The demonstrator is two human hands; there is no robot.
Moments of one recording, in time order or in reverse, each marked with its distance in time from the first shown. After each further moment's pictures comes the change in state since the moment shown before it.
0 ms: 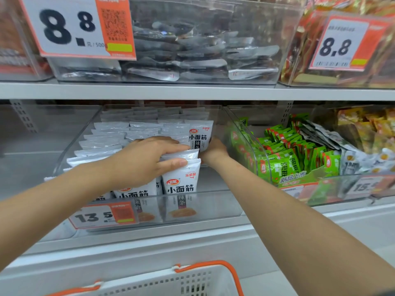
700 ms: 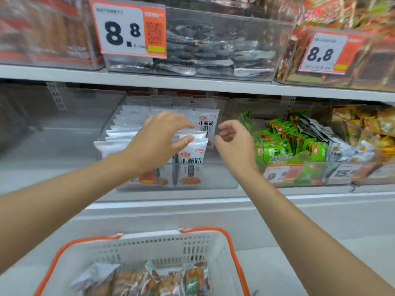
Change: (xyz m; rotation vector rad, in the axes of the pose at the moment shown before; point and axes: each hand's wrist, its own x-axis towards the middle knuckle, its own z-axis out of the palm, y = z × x) left_hand -0.044 0.028 0.004 -0.004 0.444 0.045; right_hand -0.154 -0.011 -0.048 0.089 0.312 -0.494
